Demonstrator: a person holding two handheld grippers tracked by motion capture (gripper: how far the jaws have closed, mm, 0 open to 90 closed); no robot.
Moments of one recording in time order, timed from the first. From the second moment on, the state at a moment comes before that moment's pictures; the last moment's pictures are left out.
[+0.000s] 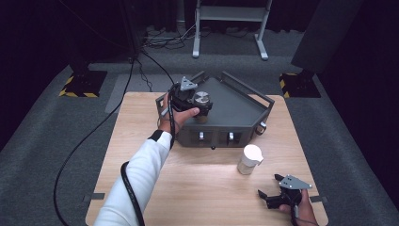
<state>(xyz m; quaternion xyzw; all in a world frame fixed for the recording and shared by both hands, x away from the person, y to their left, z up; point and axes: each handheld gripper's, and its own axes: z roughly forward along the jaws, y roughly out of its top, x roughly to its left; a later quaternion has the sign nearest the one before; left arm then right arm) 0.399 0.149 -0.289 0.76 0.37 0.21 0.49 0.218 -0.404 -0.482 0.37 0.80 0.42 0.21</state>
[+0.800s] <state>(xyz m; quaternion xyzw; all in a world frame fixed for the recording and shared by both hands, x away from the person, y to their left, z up) 0.340 0.186 -0.287 0.75 0.34 0.23 0.52 0.218 -0.403 -0.482 0.38 0.80 0.42 0.21</state>
